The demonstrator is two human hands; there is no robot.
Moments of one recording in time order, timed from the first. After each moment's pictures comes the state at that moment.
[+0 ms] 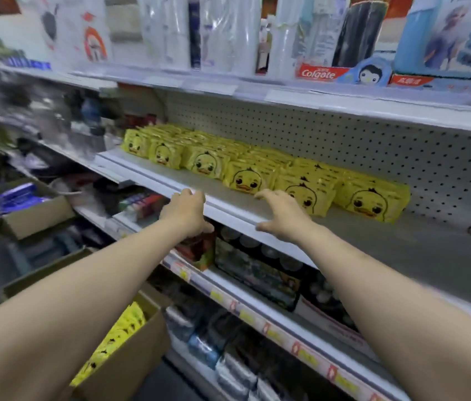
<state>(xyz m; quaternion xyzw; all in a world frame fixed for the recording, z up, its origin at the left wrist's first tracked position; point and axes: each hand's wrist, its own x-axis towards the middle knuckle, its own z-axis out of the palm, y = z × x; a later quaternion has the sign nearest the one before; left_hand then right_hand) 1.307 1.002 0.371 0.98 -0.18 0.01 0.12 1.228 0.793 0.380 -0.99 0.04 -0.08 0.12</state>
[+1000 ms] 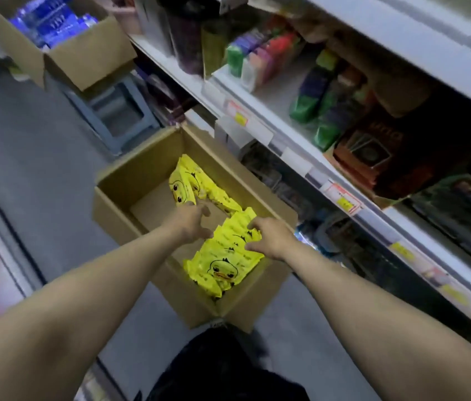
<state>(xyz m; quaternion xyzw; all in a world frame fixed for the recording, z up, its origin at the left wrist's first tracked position) 1.528 1.338 0.019 0.93 -0.08 -0.33 0.14 1.473 1.125 0.012 -0.92 0.03 0.33 0.22</state>
